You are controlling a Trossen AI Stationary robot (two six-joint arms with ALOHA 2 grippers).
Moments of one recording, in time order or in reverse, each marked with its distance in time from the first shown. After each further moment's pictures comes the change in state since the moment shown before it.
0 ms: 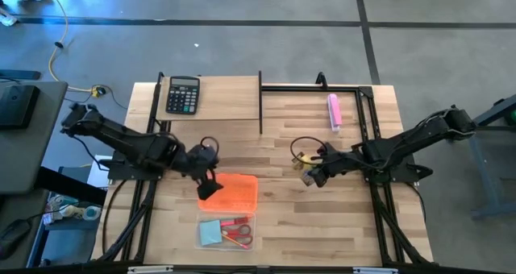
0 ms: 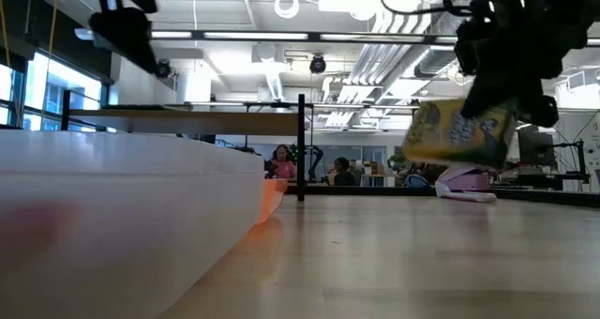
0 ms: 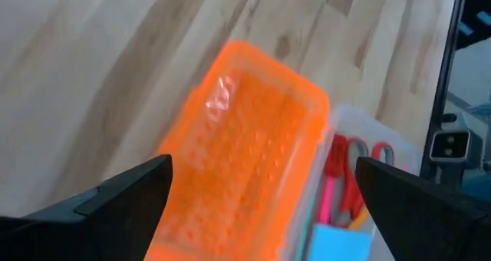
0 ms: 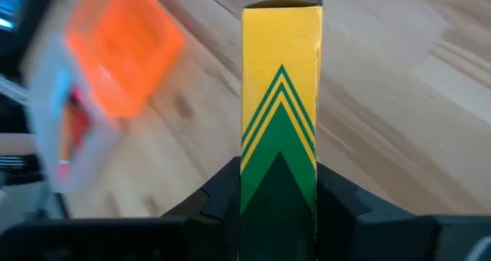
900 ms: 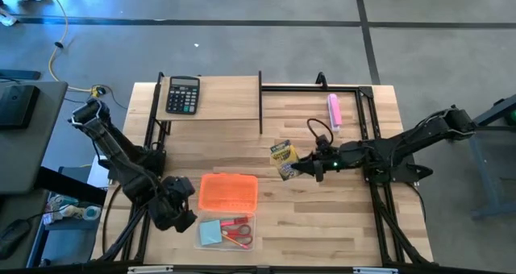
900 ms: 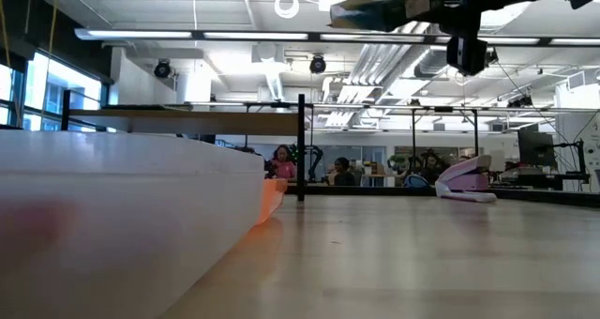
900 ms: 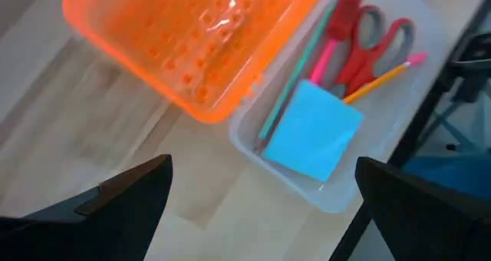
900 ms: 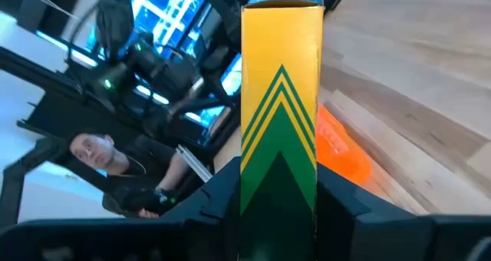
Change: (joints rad) left arm -0.499 0.083 0.000 -0.181 -0.110 -0.681; right arm 0.000 0.000 0.000 0.617 0.058 -0.109
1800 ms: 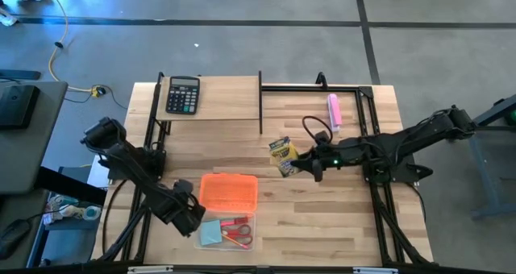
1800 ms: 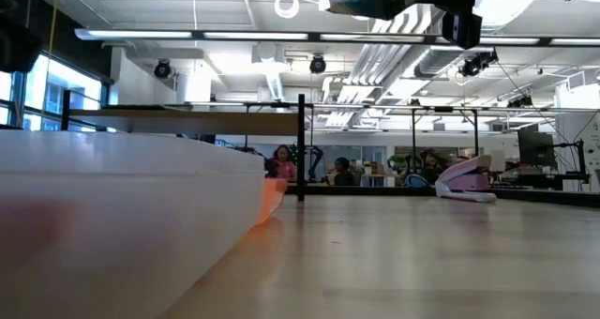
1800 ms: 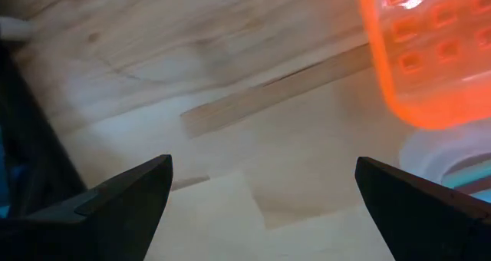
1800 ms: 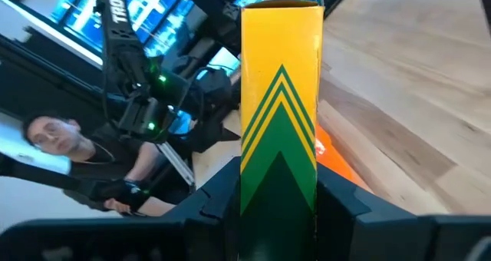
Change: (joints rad) left arm 0.049 0.318 0.000 -0.136 0.236 -0.513; right arm 0.001 0.000 0.170 -0.254 0.018 -0.096
